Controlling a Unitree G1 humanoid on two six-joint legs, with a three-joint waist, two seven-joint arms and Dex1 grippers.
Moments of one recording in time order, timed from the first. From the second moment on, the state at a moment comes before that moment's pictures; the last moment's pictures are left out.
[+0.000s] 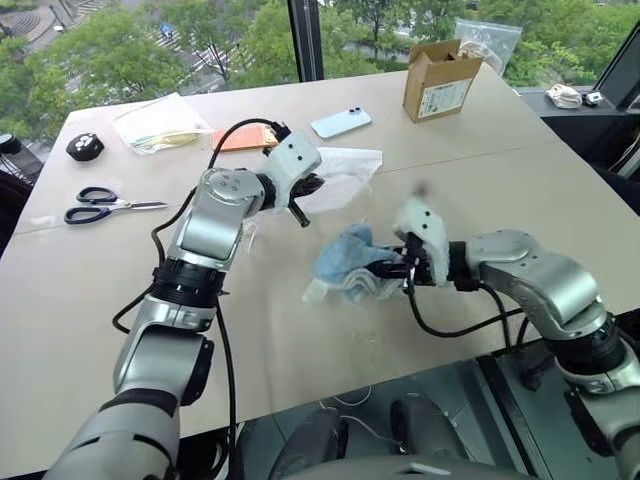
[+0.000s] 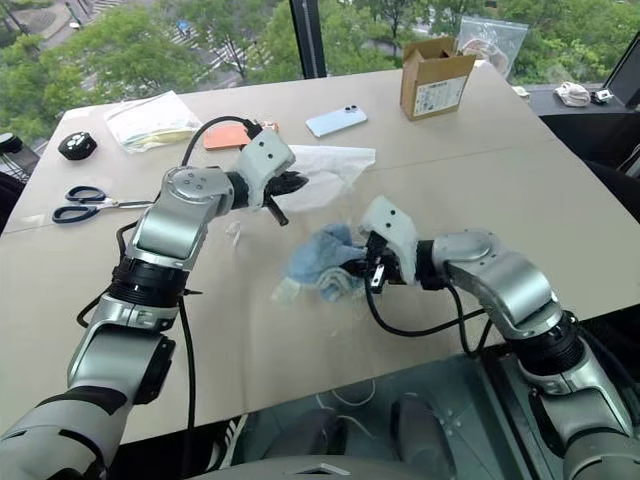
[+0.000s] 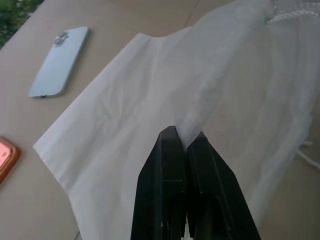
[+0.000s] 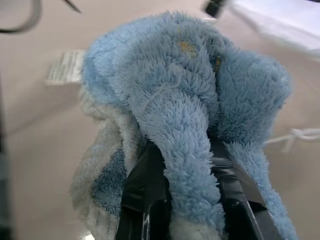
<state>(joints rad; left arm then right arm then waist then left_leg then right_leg) -0.82 0.53 -0.19 0.15 0.03 0.56 -0.84 -0.60 -0.49 0.31 -0.32 0.39 0.86 0.72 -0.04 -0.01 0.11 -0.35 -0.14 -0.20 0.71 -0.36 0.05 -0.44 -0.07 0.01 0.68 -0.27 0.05</state>
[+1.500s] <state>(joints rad) -0.72 0.52 -0.17 -0.02 -0.12 0.63 -0.85 -0.57 -0.35 0.10 -0.31 0.61 1.26 0.46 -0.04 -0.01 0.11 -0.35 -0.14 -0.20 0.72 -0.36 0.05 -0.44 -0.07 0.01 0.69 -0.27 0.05</state>
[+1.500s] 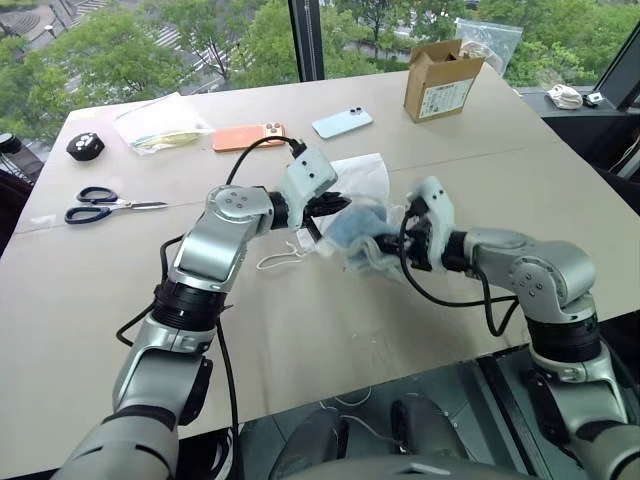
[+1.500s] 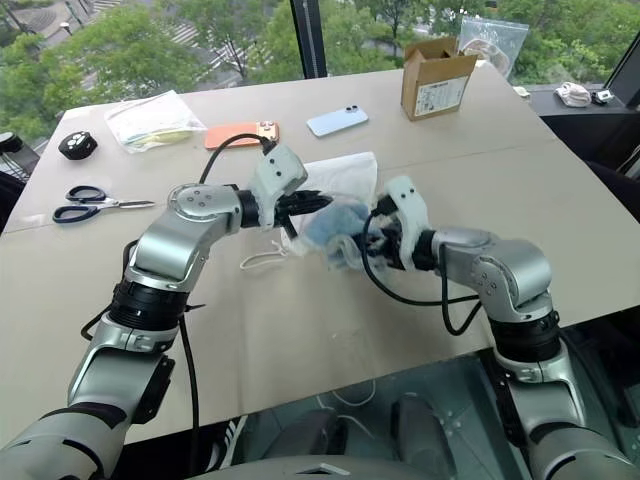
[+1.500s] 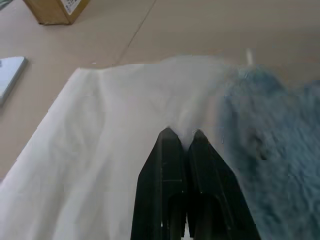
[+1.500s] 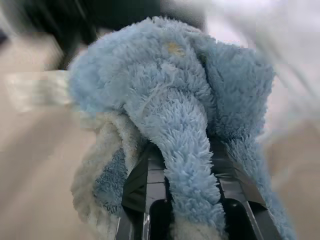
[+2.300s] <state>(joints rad) -0.68 0.46 -0.20 -0.17 -0.26 0.77 -0.88 -0.63 0.14 -0.58 -0.13 0.90 1.34 -0.24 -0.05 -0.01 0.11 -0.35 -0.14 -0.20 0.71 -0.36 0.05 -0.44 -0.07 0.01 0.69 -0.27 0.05</state>
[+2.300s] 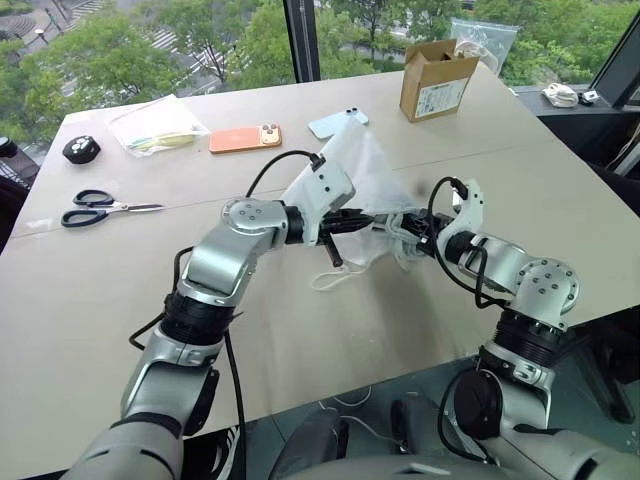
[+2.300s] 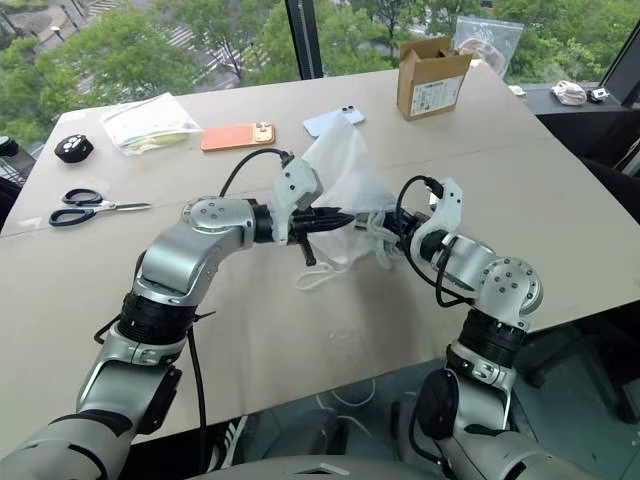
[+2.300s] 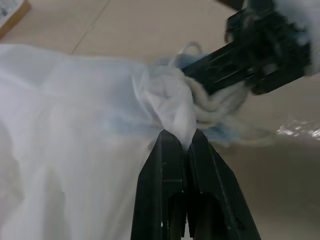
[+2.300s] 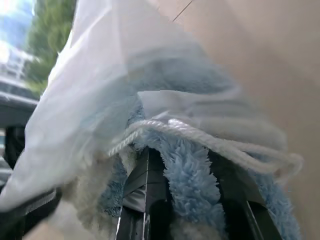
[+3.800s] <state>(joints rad) -0.75 0.35 -0.17 -0.07 -0.34 0.78 -0.78 -0.57 -0.32 0.45 0.01 -0.03 0.16 0.49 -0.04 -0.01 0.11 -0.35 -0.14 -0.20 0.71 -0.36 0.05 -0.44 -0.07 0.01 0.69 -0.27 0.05</state>
